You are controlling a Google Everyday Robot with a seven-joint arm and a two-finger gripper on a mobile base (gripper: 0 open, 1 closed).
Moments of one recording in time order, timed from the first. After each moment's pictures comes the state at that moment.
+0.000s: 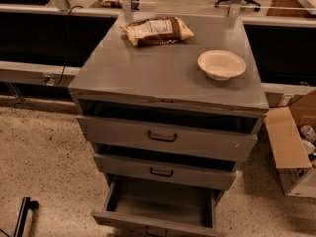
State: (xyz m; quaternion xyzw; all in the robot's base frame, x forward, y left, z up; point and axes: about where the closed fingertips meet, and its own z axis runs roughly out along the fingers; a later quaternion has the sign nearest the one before) arm 0.369 -0.122 0.126 -0.48 0.69 0.22 0.49
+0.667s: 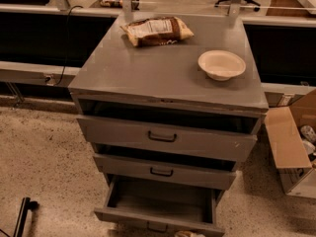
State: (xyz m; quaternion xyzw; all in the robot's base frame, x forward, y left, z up) arm 0.416 -0.123 0.091 -0.44 0.71 0.21 0.50
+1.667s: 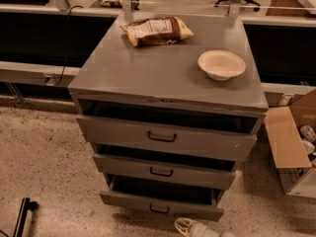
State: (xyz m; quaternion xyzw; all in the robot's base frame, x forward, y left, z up) arm 0.466 -0.116 0.096 -0.44 0.71 0.20 0.51
